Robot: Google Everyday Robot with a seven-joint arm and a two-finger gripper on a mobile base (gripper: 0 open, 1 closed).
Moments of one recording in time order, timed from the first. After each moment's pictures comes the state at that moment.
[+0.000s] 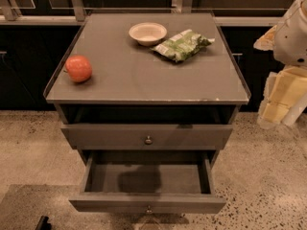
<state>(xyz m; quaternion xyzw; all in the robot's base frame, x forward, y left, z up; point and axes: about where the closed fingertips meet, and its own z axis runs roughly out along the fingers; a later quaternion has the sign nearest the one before) 0.438 -0.217 0.976 -0.60 0.78 -0.03 0.16</state>
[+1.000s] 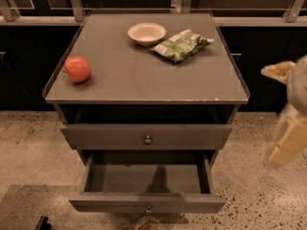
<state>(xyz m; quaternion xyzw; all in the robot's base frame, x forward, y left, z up) 0.394 -0.220 0.939 -0.60 0.77 -0.03 0.22</state>
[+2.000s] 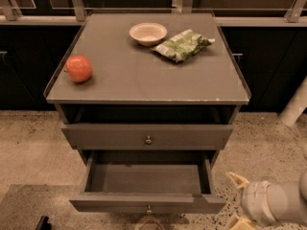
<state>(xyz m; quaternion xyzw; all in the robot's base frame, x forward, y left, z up) 0.341 -0.207 0.634 -0.52 0.79 0.17 0.28</state>
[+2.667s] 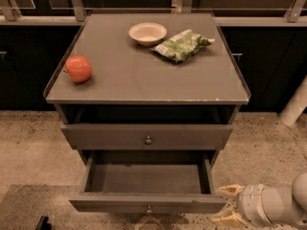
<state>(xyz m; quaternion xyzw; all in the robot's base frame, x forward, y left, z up) 0.350 -0.209 0.598 -0.49 0.80 0.18 0.29</state>
